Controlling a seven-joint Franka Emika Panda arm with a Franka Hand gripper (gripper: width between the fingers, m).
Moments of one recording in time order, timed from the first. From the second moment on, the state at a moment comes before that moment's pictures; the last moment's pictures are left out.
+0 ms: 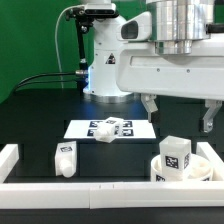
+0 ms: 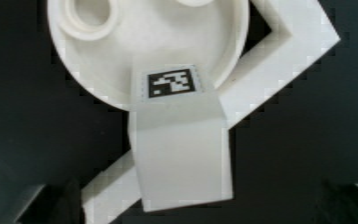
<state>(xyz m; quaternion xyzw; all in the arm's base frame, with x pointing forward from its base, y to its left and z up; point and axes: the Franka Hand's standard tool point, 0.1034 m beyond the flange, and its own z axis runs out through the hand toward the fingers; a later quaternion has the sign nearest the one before) 0.615 0.068 0.112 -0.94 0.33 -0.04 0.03</state>
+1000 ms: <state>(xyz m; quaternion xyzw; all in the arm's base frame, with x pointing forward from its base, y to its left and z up) 0.581 -0.047 0.101 -1.00 0.03 -0.03 0.03</state>
